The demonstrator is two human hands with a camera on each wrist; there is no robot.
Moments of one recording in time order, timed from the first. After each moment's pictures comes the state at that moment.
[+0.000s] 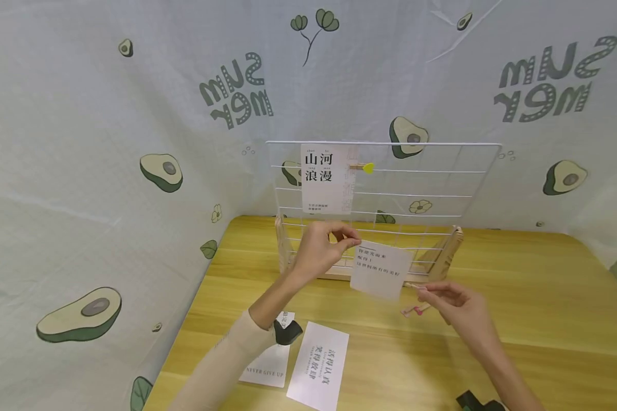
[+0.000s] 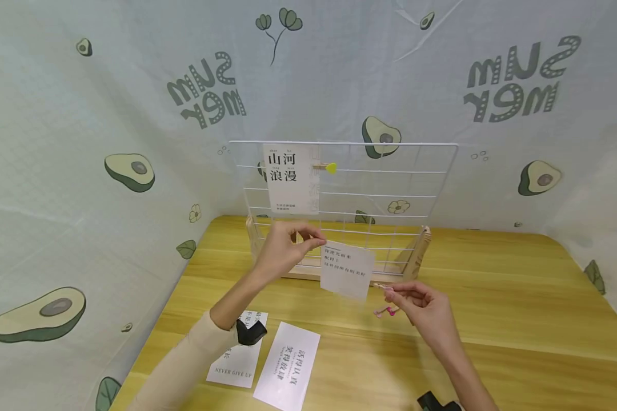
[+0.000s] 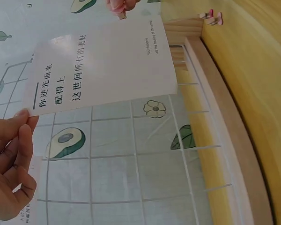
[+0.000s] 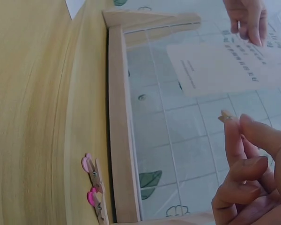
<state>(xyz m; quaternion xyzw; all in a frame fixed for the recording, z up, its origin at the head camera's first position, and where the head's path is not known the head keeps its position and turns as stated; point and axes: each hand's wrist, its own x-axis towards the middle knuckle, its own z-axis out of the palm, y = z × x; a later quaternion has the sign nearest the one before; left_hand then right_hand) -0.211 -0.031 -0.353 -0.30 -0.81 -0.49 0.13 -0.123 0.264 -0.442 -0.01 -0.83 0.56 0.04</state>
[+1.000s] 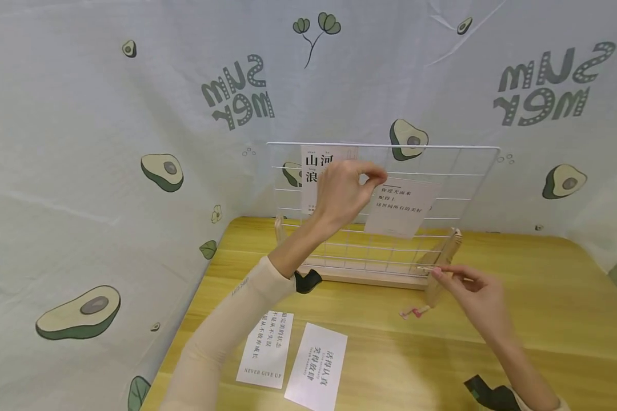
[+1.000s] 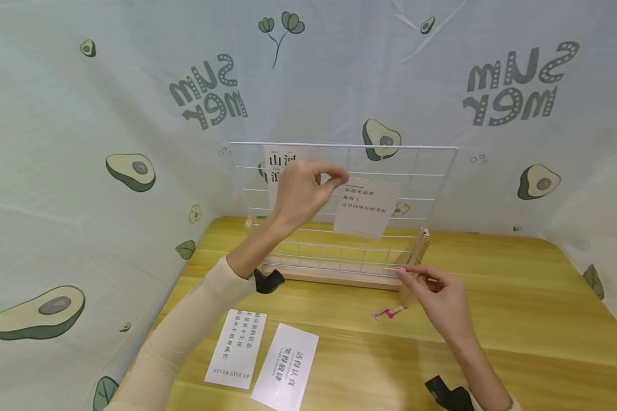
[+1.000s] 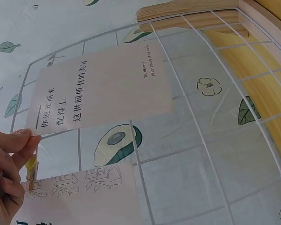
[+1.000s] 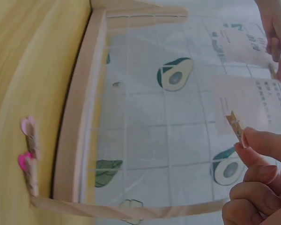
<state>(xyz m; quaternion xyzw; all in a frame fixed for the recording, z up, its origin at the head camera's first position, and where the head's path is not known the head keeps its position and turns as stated) -0.243 0.009 -0.259 -0.31 -0.83 -0.34 0.30 -0.134 0.272 -0.409 0.03 -0.85 0.50 0.17</state>
